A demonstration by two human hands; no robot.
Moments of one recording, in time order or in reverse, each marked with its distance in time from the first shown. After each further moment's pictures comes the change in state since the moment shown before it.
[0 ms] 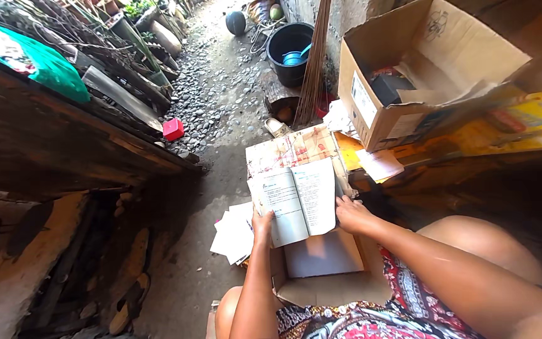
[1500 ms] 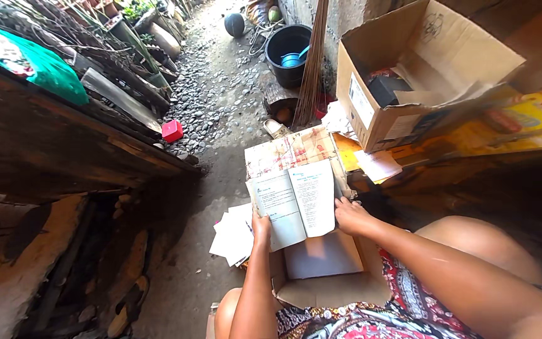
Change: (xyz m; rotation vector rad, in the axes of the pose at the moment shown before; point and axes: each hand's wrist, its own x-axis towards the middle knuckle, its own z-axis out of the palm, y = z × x) left_hand -0.003 0.011 0.001 0.178 0.012 -0.037; right_hand -0.001 -0.001 0.001 -0.012 -0.014 0.009
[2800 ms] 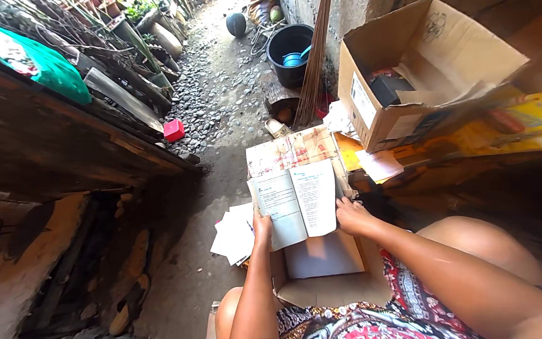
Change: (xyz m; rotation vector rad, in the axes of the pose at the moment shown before) left_hand -0.002 -0.001 -0.002 -0.031 -0.020 0.029; right_hand 0.001 0.000 0.002 0.002 -0.003 -0.008
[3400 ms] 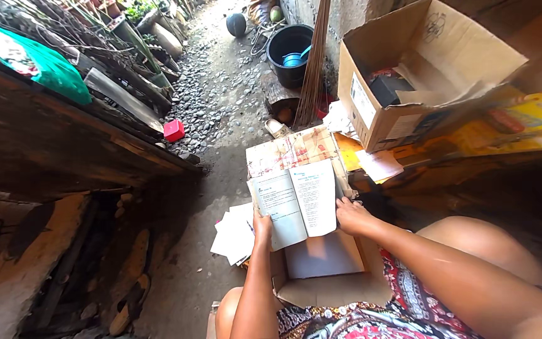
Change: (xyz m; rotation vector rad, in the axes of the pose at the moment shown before) left_hand -0.001 0.001 0.001 0.003 0.005 -0.014; right_hand -0.001 0.001 0.000 -0.014 0.001 -0.002
